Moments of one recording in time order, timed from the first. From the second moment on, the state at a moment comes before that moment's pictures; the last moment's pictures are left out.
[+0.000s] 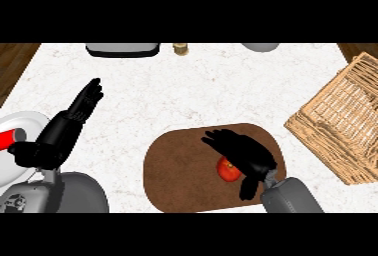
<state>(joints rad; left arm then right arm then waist) -0.16 0.21 0.03 -1.62 -0.03 -0.19 0.05 -0.23 -0.11 0.37 -1.40 1.08 0.40 -0.17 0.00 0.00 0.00</state>
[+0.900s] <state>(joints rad) -0.17 0.19 0.06 -1.59 -0.06 -0.21 0.02 -0.22 -0.11 0.41 -1.34 1.21 0.32 -0.25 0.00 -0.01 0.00</state>
